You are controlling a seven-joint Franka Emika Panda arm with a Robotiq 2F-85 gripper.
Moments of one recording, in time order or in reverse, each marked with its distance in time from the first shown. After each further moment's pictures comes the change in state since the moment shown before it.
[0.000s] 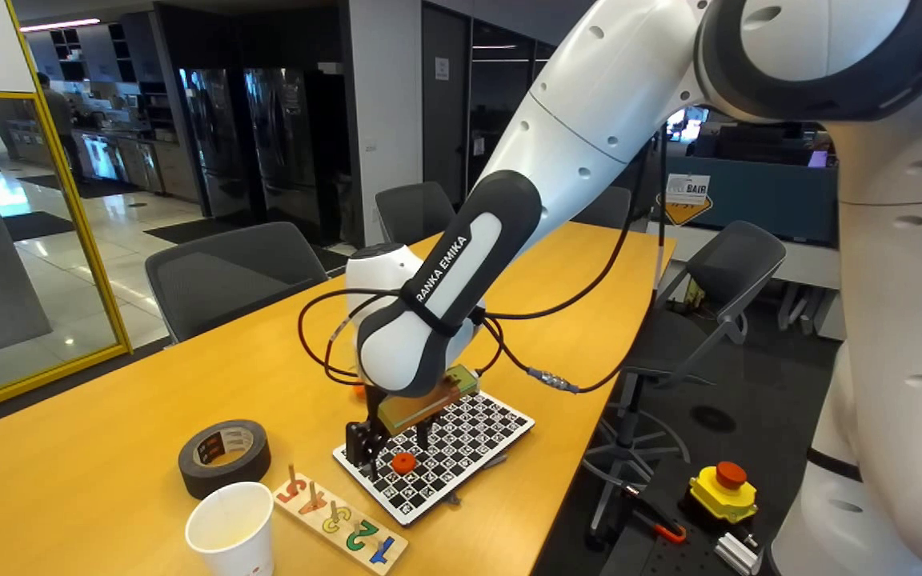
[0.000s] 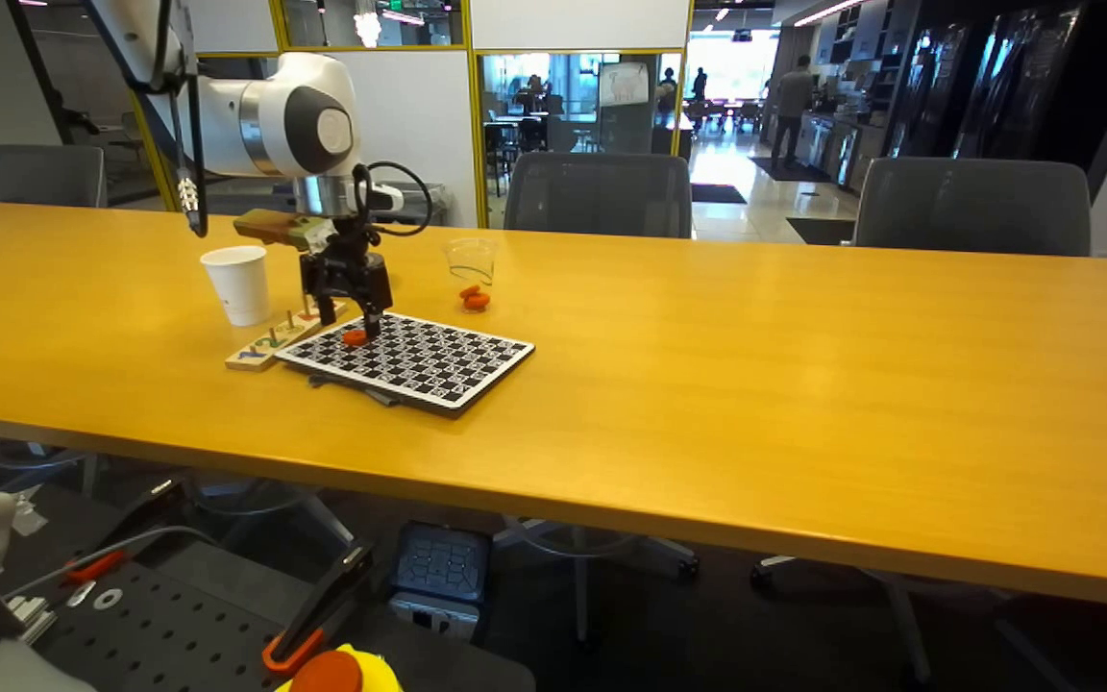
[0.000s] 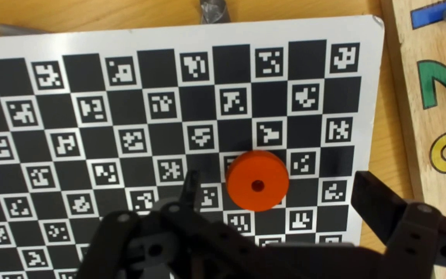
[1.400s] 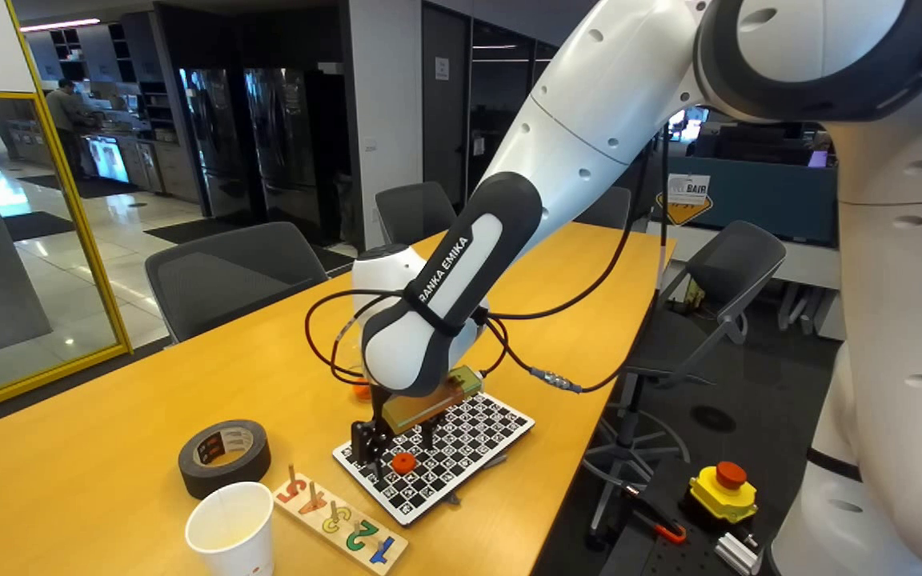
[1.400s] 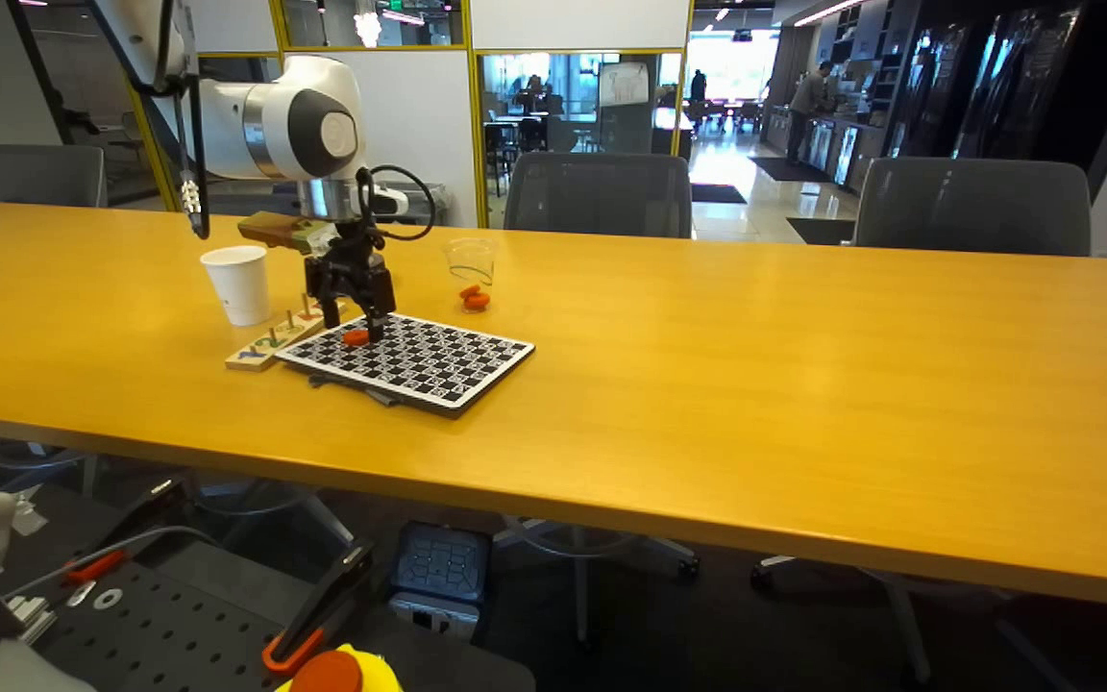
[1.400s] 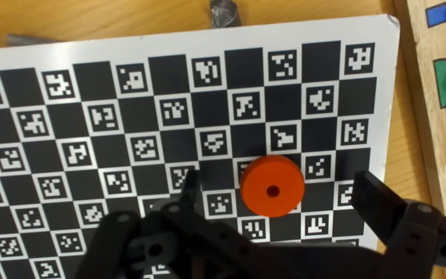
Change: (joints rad) arm -0.002 0.001 -0.012 -0.010 0.011 0.003 0.004
